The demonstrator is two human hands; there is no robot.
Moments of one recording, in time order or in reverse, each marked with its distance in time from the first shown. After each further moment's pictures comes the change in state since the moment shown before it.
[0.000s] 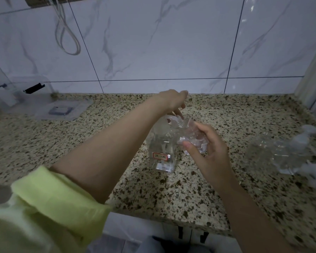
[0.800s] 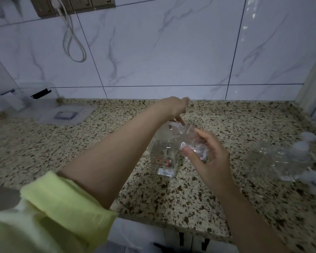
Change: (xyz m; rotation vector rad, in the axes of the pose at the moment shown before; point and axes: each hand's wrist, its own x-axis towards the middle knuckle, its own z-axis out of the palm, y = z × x) left_hand -0.004 0.005 0.000 -0.078 0.017 -0.029; right_hand -0.001 -0.004 0.001 -0.033 0.038 -0.046
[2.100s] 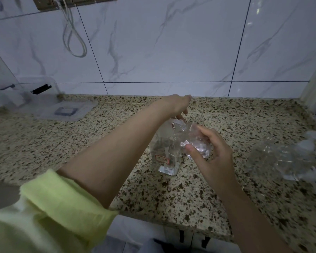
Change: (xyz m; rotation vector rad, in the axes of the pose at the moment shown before) left_hand 0.000 0.001 0.001 0.159 -0.023 0.007; right_hand 0.002 -0.001 -0.001 -0.005 -0.003 -0.006
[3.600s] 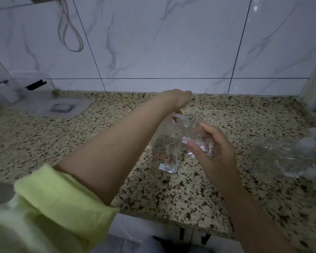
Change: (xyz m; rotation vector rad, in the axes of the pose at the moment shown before) left_hand -0.004 0.007 -0.003 0.049 0.035 -0.027; right_hand 0.001 0.003 0.001 0.010 0.025 -0.054
